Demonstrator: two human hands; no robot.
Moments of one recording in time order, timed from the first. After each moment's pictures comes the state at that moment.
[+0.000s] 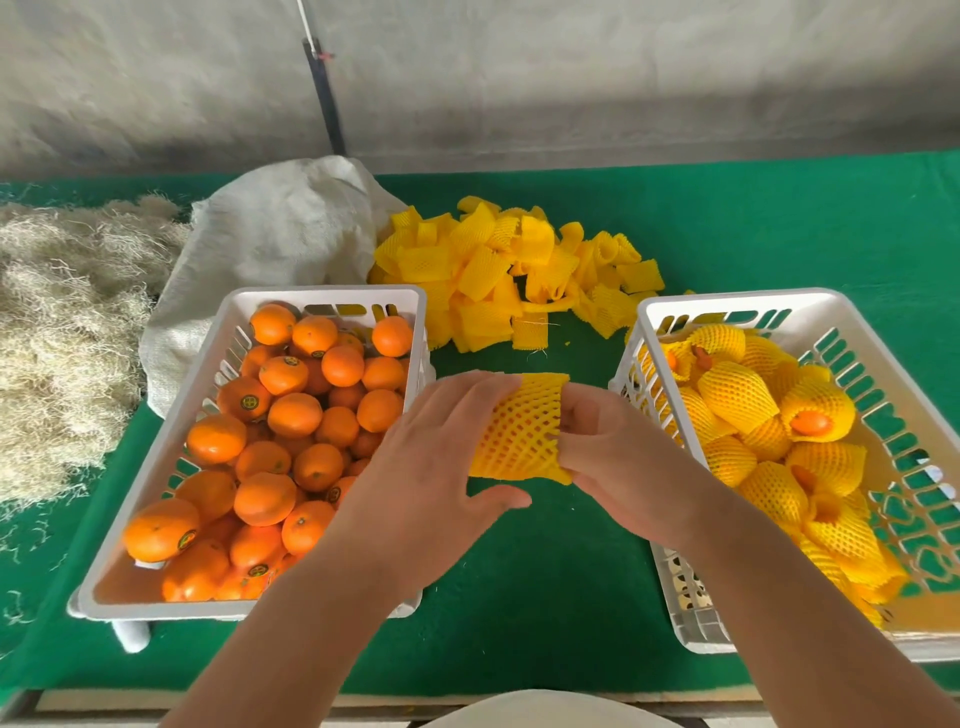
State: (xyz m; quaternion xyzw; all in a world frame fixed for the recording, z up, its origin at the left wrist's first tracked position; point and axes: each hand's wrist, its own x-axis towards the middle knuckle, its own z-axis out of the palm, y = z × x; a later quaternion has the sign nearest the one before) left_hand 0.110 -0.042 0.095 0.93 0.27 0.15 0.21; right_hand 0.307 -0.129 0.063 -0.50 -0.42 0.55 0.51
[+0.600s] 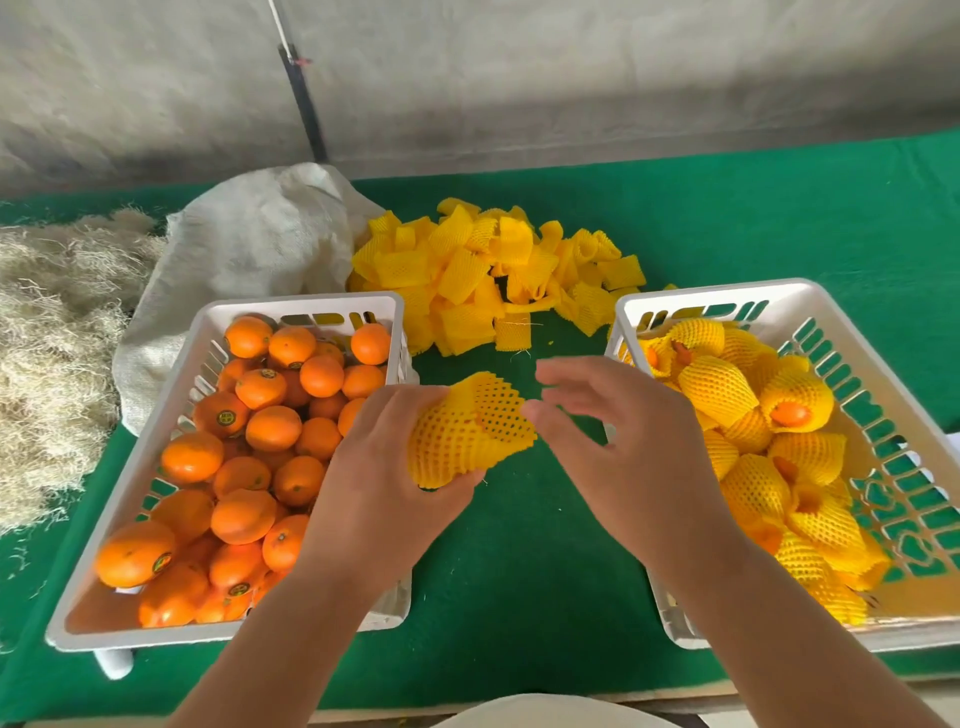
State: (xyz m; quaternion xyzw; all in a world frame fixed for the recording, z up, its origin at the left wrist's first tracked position) left_hand 0.108 -0.034 0.069 0.87 0.36 0.24 0.24; right_hand 0.299 -0.157 0.094 -0.73 -0.47 0.12 0.48
